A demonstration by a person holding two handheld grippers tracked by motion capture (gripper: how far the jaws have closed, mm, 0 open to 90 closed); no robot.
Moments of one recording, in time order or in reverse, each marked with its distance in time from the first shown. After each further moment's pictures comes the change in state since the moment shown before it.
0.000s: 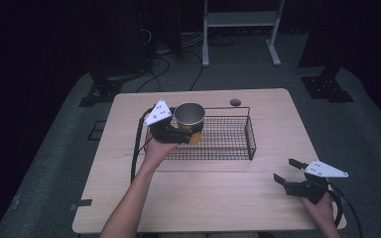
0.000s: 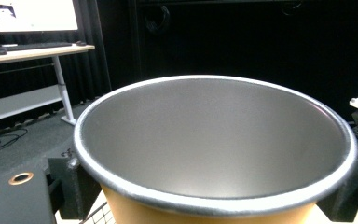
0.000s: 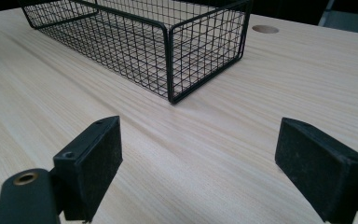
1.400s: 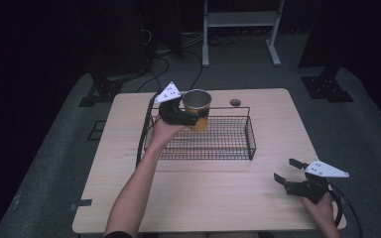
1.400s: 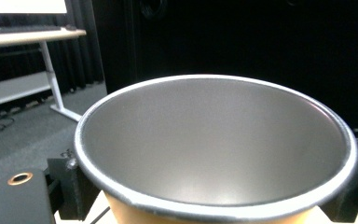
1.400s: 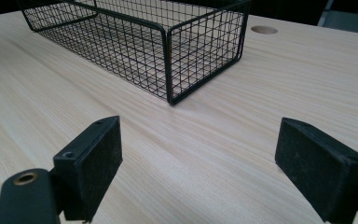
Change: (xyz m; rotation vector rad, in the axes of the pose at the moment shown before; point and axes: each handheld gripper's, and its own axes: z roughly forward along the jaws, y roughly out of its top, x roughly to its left) left arm 0.038 0.010 0.044 0.073 -0.042 -0.028; right arm -0.001 0.000 -0.001 -0.004 0.000 0.010
